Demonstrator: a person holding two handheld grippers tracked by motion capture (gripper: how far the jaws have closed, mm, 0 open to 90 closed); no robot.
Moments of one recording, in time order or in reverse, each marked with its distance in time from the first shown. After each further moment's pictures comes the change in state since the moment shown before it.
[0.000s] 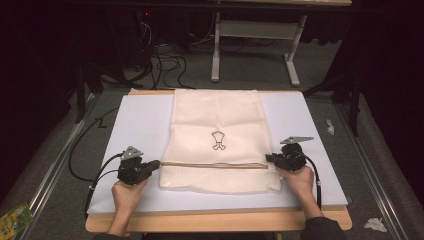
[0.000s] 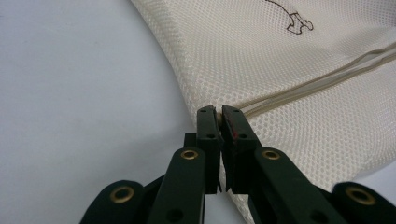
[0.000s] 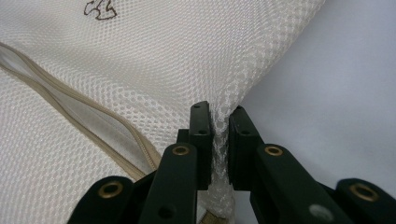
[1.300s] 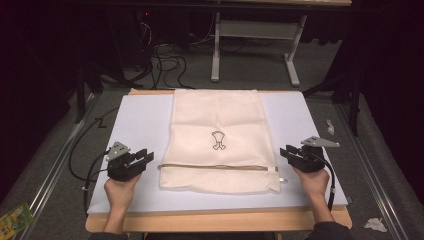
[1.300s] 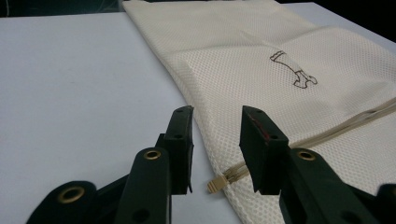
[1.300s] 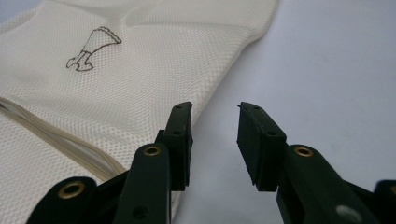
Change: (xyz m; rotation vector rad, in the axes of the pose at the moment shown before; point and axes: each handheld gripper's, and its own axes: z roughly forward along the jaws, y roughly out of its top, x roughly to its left) left arm 0.008 0.009 -0.026 -0.194 0.064 0.018; right arm -0.012 -0.011 -0.051 -0.214 -0.129 0.024
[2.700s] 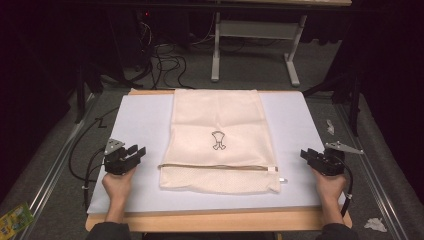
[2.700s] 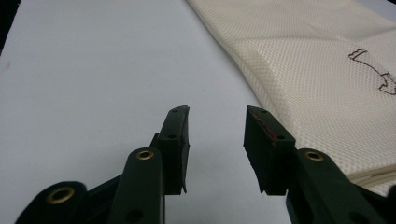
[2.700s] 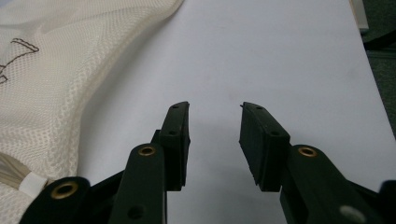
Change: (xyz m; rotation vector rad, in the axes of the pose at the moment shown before) left arm 0.041 -0.014 0.026 0.014 0.137 -0.070; right arm -0.060 -0.036 -0.009 -0.017 -0.108 0.198
